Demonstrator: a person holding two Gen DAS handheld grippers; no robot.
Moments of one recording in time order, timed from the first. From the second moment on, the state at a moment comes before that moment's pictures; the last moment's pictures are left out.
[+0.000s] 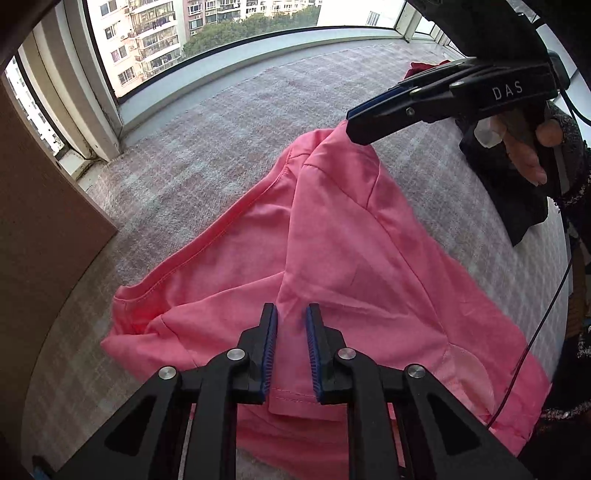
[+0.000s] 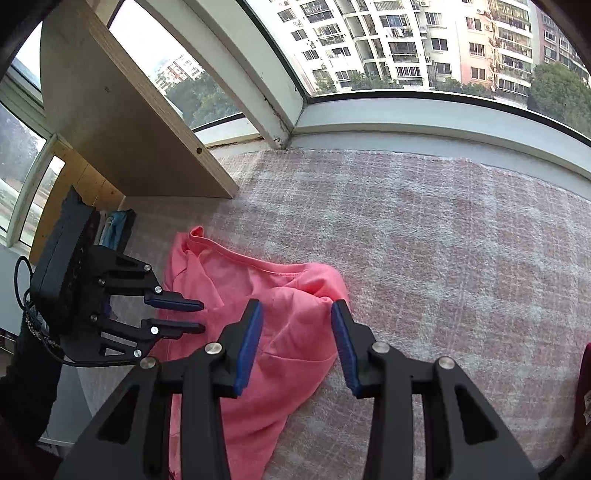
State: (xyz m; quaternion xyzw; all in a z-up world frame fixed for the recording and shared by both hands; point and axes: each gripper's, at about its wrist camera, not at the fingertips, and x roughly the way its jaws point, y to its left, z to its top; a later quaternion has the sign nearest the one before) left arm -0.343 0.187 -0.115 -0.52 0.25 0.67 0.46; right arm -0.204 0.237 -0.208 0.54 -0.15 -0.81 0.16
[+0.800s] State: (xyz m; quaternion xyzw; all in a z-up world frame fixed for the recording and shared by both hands) left arm -0.269 0.235 -0.051 -0.47 0.12 0.58 0.65; right arm -0.205 0.235 -0.201 0.65 -0.23 -0.72 0.12
